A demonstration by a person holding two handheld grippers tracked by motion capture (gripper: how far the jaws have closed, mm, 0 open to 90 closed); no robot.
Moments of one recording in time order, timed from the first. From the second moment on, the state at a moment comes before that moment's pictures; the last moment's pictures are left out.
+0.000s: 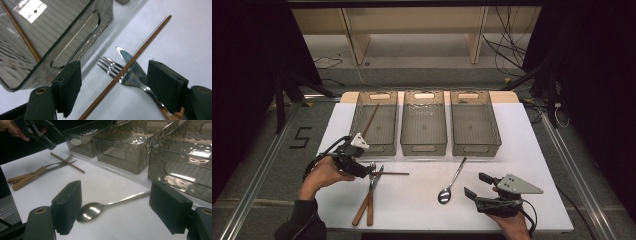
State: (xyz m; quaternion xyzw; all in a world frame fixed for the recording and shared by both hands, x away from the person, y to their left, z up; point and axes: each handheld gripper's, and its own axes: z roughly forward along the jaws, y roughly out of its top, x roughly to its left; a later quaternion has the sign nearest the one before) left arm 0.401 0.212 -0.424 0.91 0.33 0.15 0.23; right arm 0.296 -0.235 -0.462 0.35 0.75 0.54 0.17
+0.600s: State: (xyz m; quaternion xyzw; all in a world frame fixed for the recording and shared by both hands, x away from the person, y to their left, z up) left arm 0.408 0.218 -0.454 0.94 0.30 0.11 0.13; right arm 0.296 -0.234 -0.462 0.34 0.75 0.54 0.17
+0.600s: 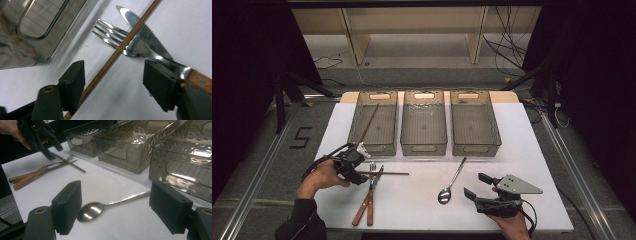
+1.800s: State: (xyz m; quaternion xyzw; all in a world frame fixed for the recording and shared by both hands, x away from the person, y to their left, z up) left arm 0.418 0.217 -0.466 0.96 0.25 0.05 0.13; right arm 0.296 -0.234 -0.463 0.35 0.75 0.54 0.17
